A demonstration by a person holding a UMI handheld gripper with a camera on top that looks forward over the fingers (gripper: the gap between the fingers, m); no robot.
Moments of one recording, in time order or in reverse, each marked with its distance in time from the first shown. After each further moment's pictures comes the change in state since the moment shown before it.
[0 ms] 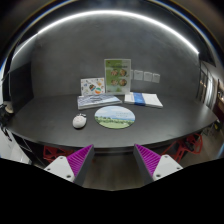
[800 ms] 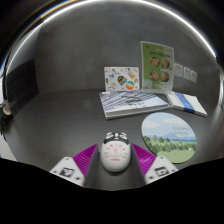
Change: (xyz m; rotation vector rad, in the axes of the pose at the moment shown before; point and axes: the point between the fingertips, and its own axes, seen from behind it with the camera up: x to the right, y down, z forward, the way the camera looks) arm -0.171 -0.042 0.230 -0.051 -0.171 -0.040
